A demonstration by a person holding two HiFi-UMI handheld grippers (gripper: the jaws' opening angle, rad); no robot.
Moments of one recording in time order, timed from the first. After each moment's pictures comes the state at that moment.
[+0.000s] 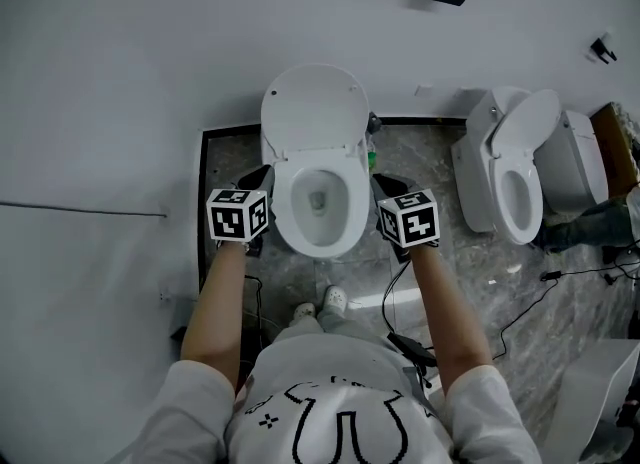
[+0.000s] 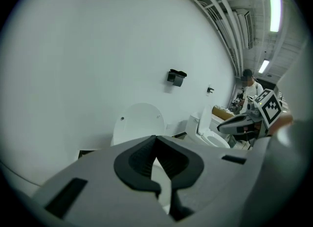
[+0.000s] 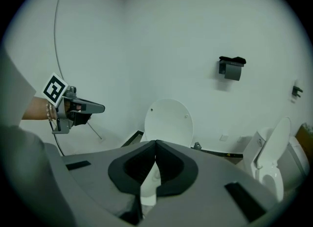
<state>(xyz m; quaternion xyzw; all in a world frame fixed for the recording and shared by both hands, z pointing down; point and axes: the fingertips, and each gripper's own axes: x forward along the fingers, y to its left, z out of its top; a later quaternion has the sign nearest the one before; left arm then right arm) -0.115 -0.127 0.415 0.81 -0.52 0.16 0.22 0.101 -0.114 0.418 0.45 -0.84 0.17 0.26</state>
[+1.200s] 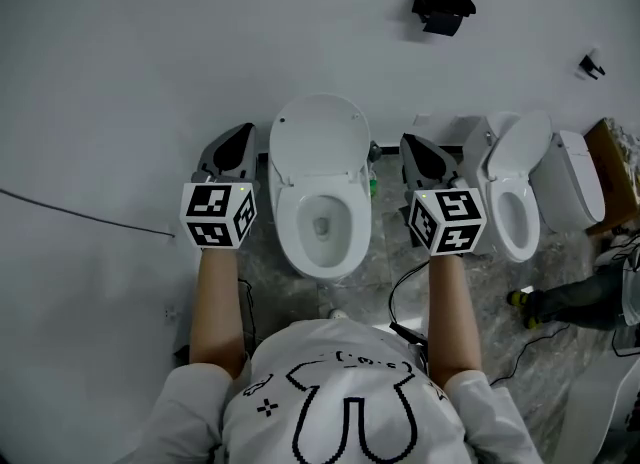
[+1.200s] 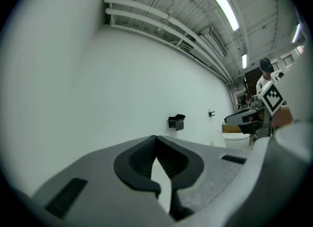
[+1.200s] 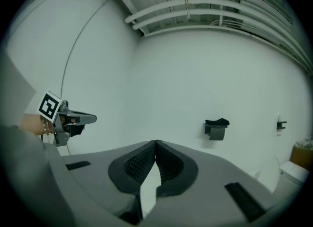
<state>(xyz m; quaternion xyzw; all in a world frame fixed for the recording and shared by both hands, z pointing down) -0.140 -0.119 0.194 0.82 -0.57 0.03 -0.04 0.110 -0.111 0.199 0.53 -0.85 -0.02 0.06</state>
